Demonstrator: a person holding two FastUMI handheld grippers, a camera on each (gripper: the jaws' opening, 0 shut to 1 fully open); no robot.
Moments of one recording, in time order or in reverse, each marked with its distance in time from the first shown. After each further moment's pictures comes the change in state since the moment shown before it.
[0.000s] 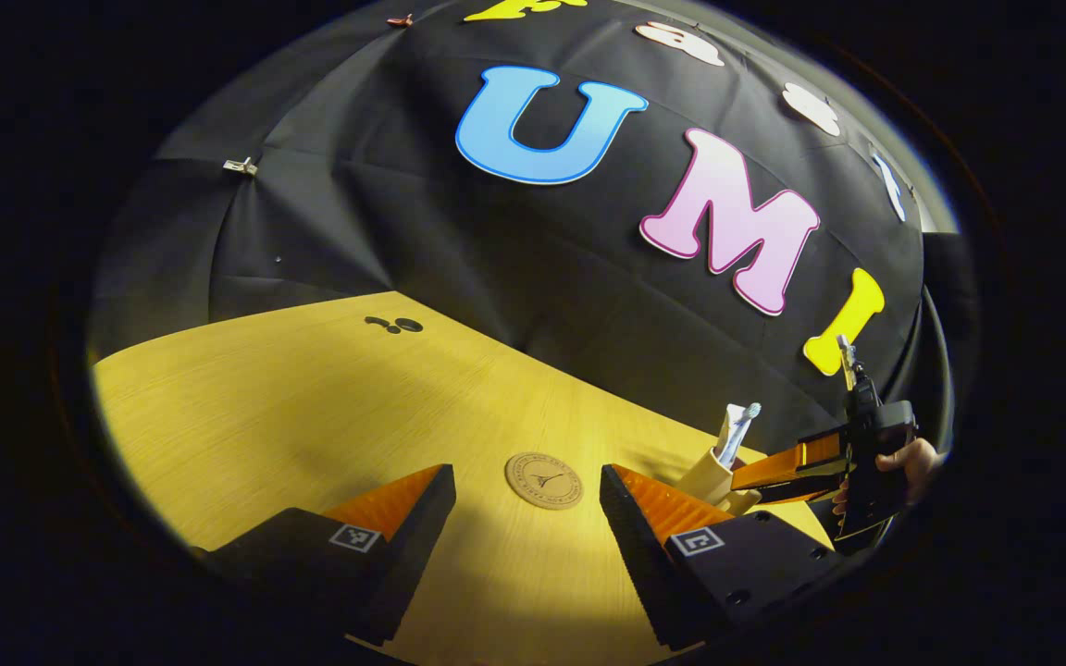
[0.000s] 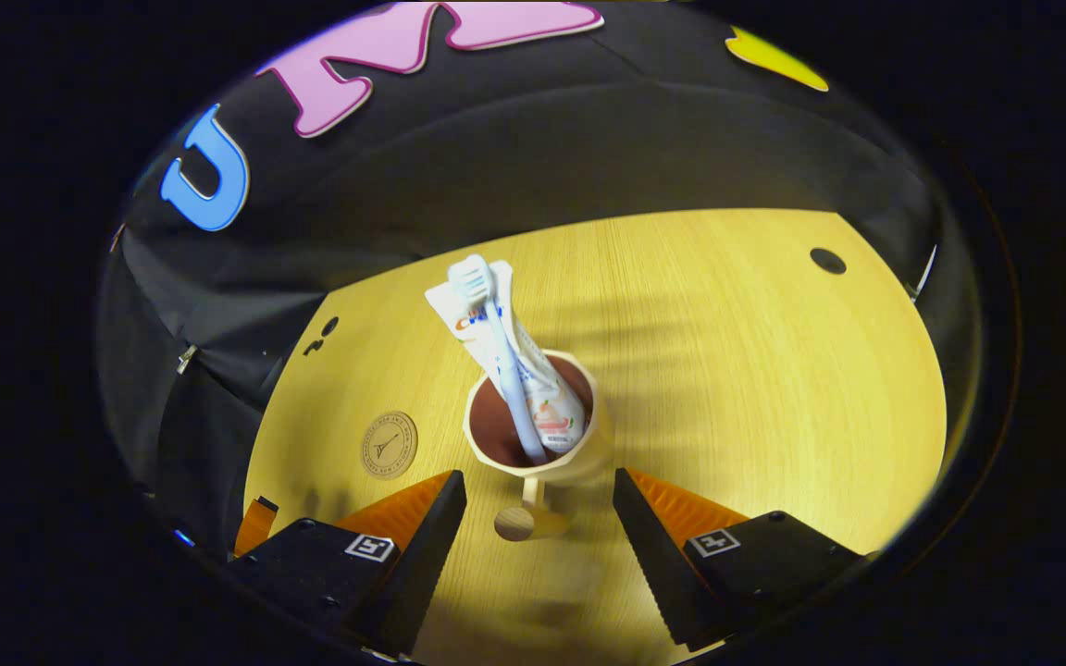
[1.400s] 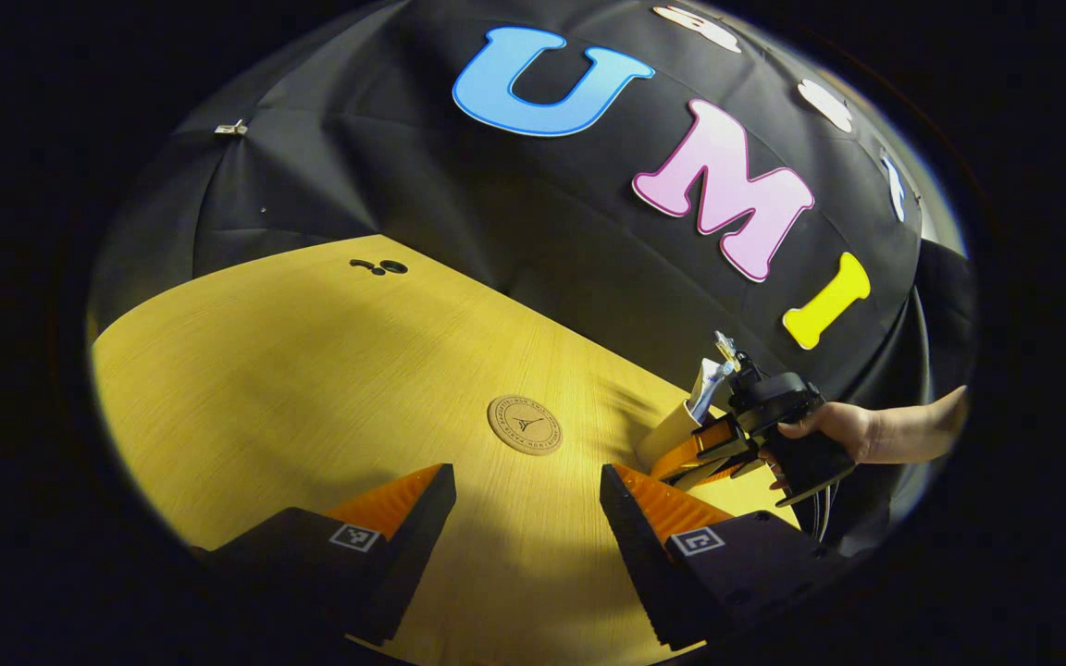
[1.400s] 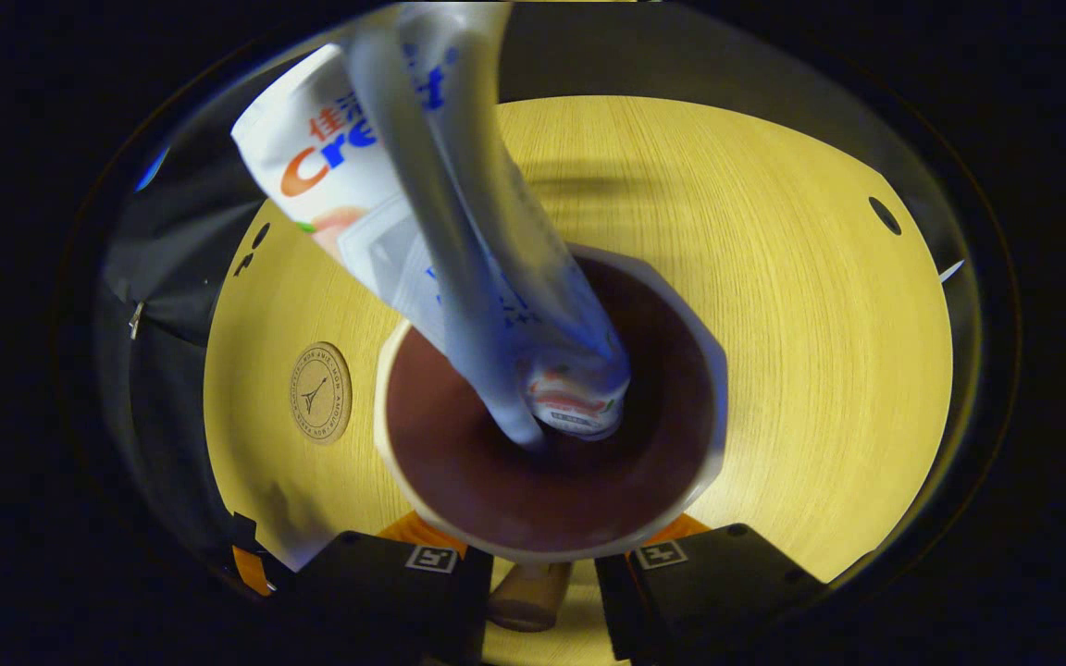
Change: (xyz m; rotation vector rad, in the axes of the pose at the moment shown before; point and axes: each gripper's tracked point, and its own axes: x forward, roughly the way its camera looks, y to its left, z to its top) left arm -0.030 -0.020 -0.031 -0.043 0.186 -0.073; right arm 0.064 -0.008 -0.041 -0.038 0.375 -0.123
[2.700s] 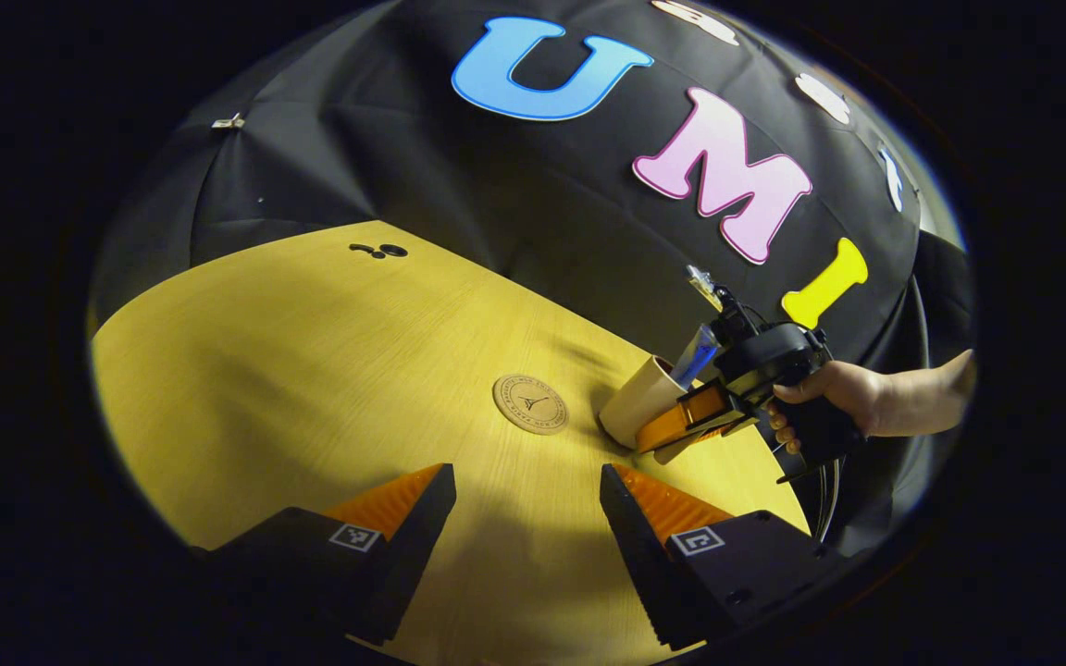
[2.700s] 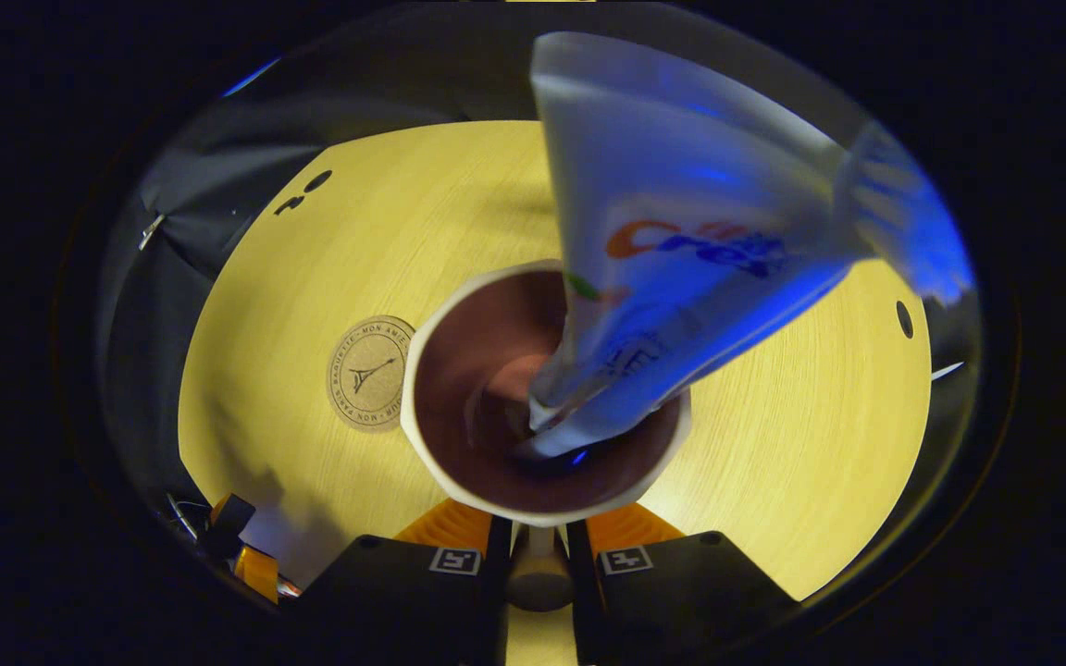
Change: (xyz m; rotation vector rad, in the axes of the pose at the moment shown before) left arm -0.007 0.021 -0.017 0.004 0.048 0.003; right arm -0.006 0.068 0.012 -0.245 -0.076 -0.044
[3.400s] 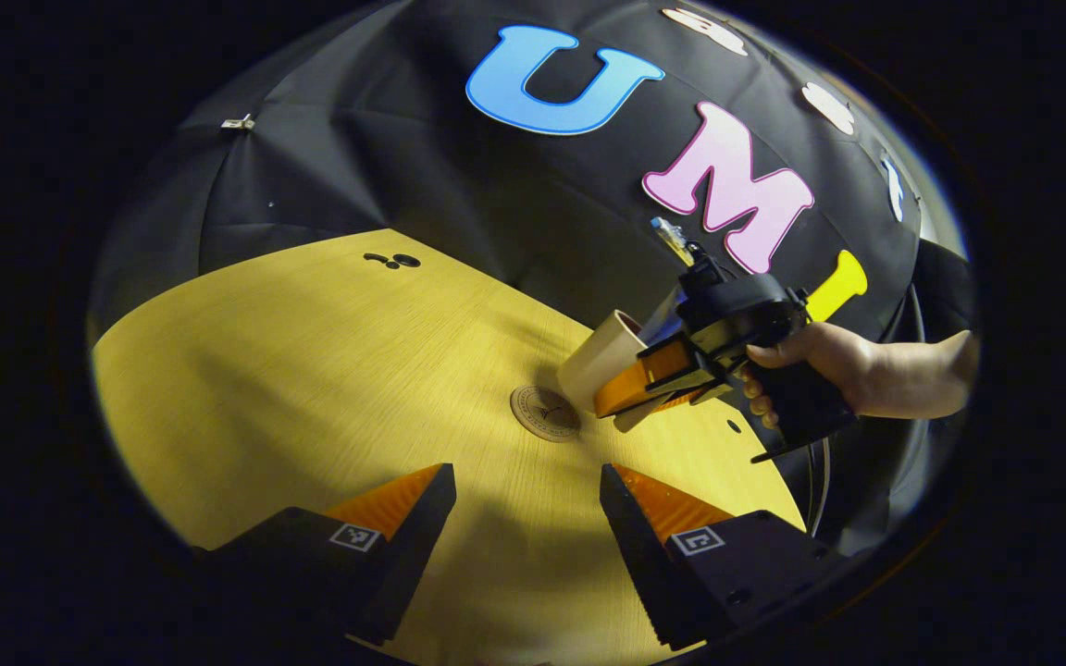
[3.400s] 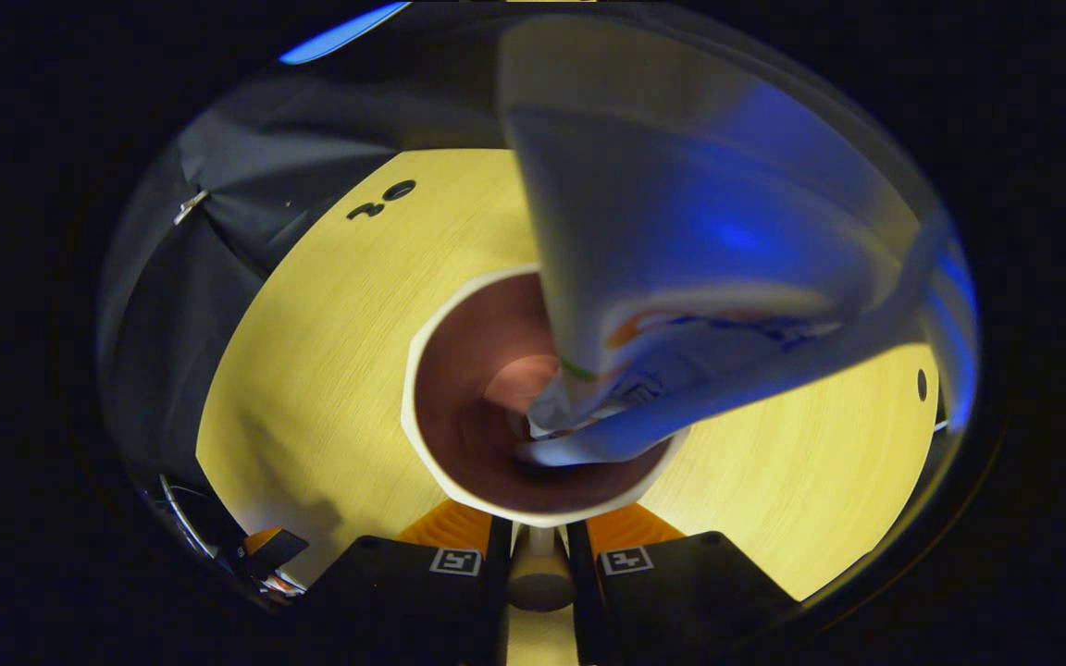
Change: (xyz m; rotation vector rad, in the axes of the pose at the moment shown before) left arm -0.014 0.010 0.018 -0.005 -0.035 -0.016; right arm -0.001 0.101 0.032 -0.152 -0.066 0.061
